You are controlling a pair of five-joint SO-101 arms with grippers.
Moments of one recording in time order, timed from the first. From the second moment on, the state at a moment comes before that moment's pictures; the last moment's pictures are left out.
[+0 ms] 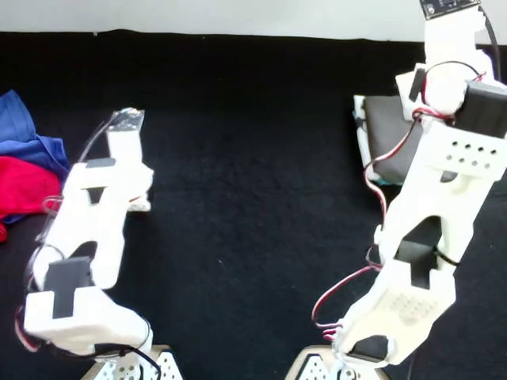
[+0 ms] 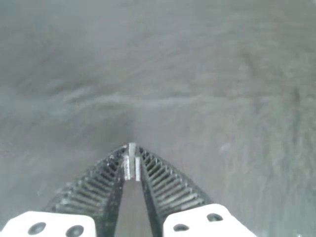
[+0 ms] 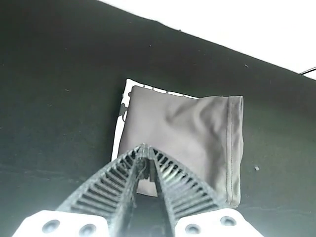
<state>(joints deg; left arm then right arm) -16.7 0.8 32.8 47.7 -6.5 7.6 14.4 -66.8 100.4 28.4</state>
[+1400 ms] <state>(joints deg) -54.7 36.0 -24.2 61.2 -26.5 -7.6 -73.6 44.8 92.7 18.9</state>
